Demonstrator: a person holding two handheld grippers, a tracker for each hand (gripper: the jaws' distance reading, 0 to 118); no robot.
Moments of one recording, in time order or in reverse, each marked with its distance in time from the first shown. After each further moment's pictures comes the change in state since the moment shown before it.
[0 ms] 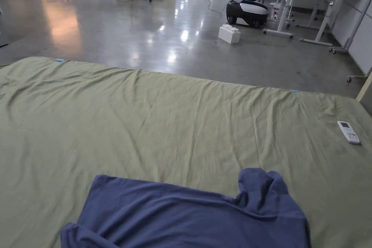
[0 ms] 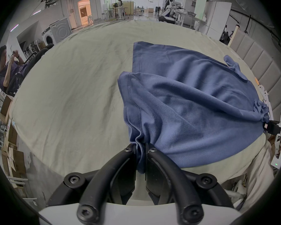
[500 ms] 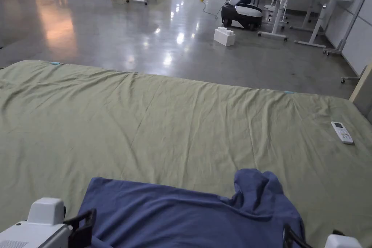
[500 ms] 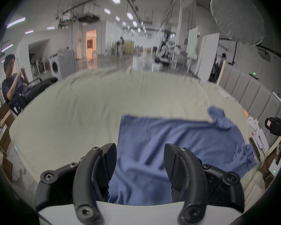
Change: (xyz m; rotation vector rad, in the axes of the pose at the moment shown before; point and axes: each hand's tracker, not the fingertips) left arm 0.042 0.066 0.058 0.530 -0.014 0.020; right arm -0.034 0.082 0.093 0.667 -0.083 -0.033
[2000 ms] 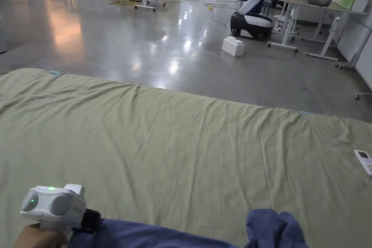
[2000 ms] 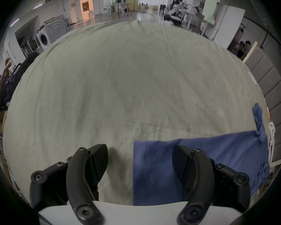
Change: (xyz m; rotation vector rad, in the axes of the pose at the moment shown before) left arm -0.037 0.043 -0.267 -0.616 0.026 -0.004; right arm -0.036 0.001 -0.105 0.010 -0.004 0.047
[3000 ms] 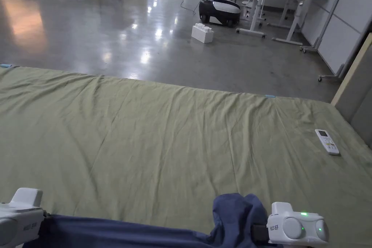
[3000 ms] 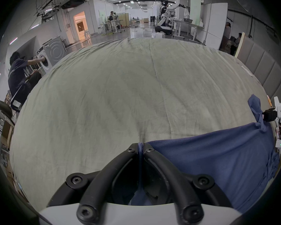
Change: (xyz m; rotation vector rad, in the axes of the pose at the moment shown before) left arm 0.013 -0.014 0.036 0.206 0.038 -0.087; right arm 0.087 -0.047 -0.239 -0.757 0.094 -0.021
